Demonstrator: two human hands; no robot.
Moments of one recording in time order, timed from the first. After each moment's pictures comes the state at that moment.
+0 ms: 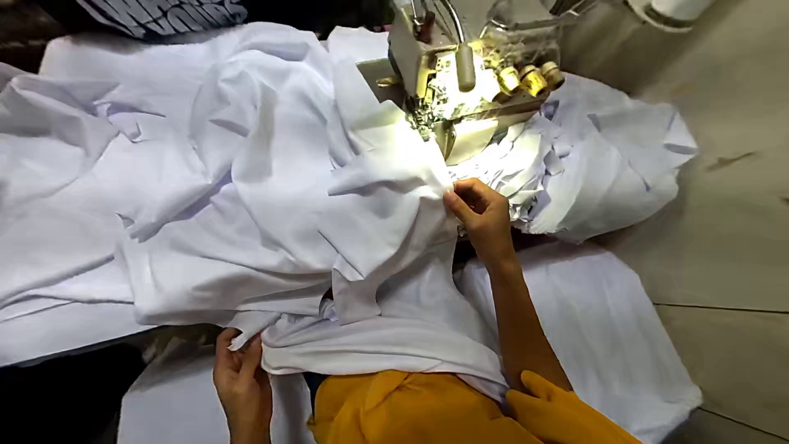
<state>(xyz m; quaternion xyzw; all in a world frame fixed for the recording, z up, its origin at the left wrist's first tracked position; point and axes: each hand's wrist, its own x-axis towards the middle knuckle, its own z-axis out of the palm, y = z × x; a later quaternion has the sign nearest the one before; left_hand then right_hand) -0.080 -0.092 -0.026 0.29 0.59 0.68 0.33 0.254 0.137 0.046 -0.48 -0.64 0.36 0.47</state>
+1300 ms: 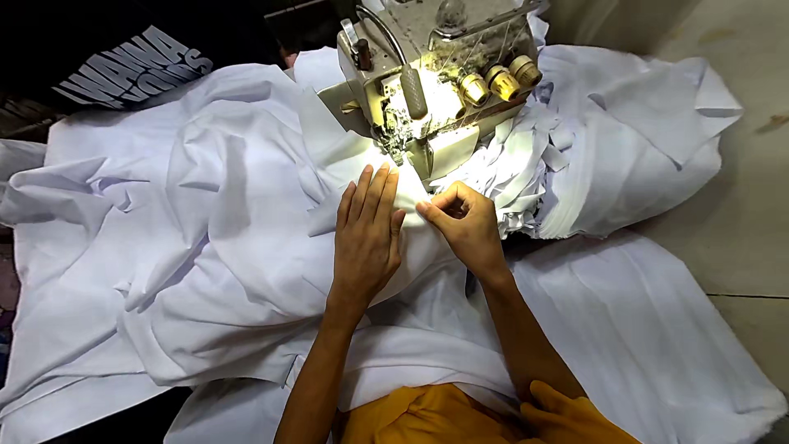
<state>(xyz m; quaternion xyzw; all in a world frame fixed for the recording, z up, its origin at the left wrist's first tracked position) 0.058 0.151 0.061 0.81 0.51 0.29 -0.02 0.240 0.158 0.054 -0.53 -0.59 0.35 0.50</state>
